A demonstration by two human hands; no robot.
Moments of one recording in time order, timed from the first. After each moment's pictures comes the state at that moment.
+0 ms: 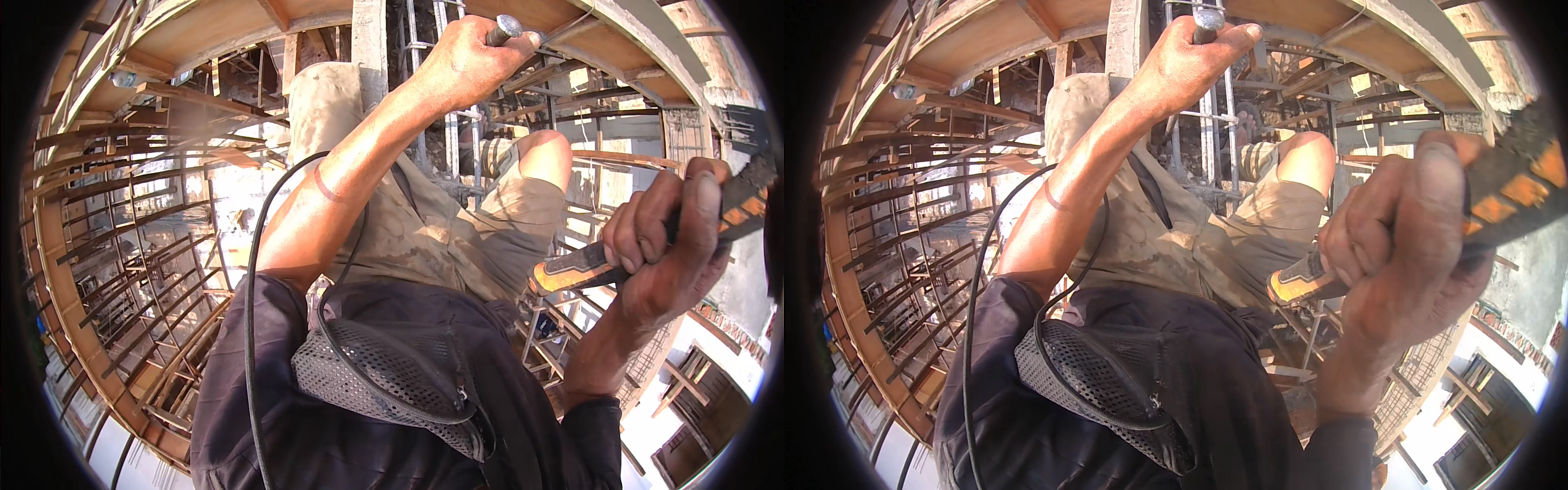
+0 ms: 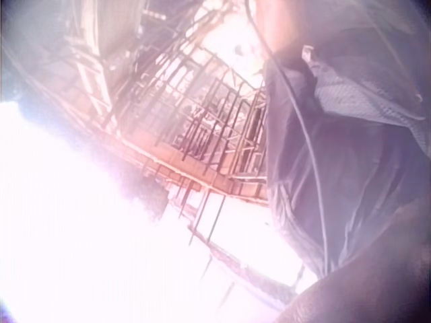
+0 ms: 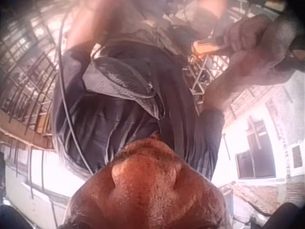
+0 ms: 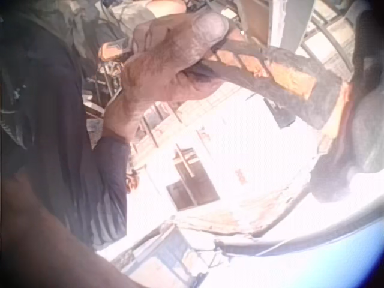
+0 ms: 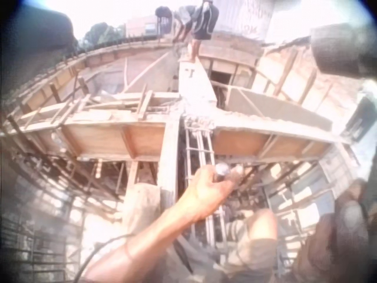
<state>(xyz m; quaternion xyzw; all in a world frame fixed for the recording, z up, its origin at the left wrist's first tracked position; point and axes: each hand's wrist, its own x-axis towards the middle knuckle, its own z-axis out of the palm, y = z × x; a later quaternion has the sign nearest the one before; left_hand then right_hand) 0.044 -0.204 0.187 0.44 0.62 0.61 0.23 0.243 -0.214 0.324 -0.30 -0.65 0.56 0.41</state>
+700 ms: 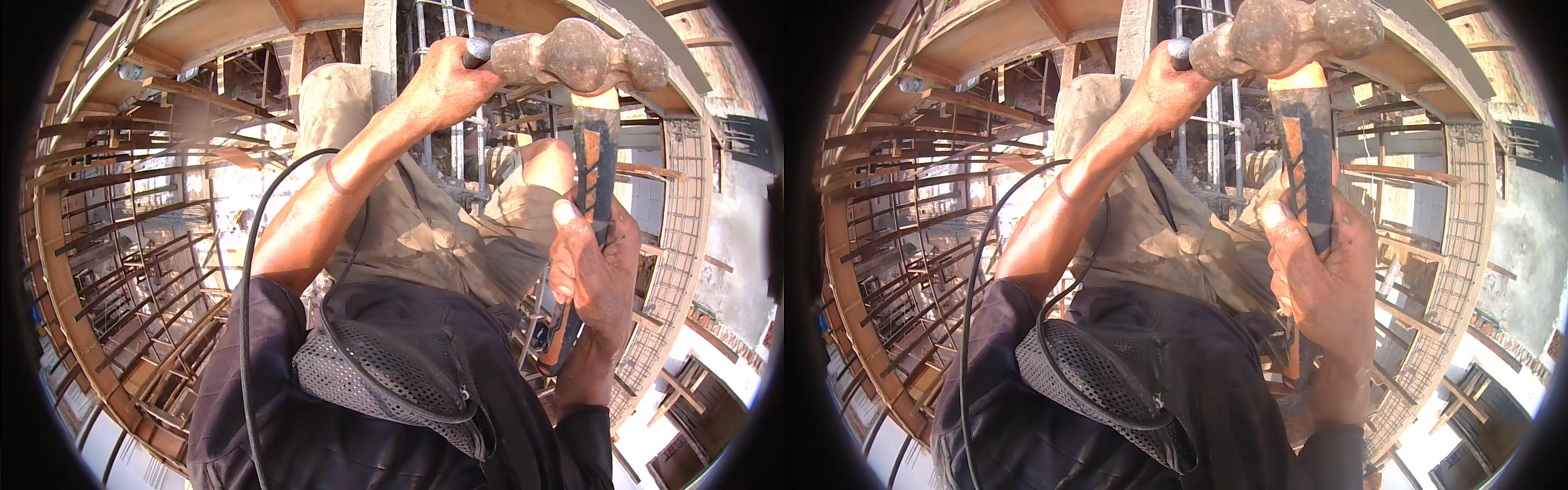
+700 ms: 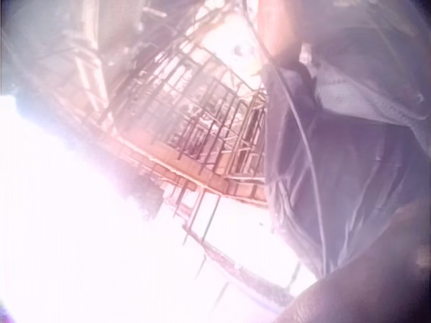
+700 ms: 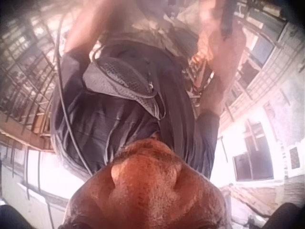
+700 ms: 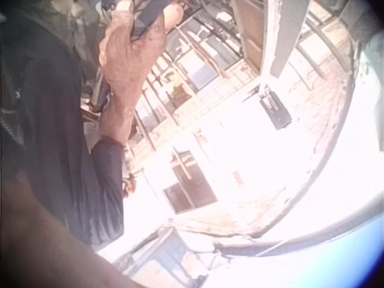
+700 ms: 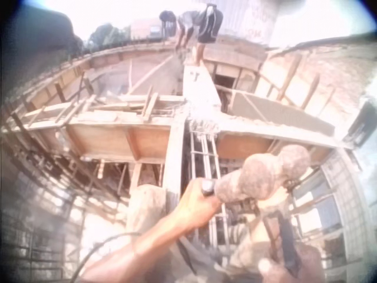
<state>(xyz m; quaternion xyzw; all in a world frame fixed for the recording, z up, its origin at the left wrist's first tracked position) 0.039 -0.237 0.174 0.42 0.65 0.58 0.25 0.254 -0.236 0.312 -0.48 -0.64 0.58 0.13</state>
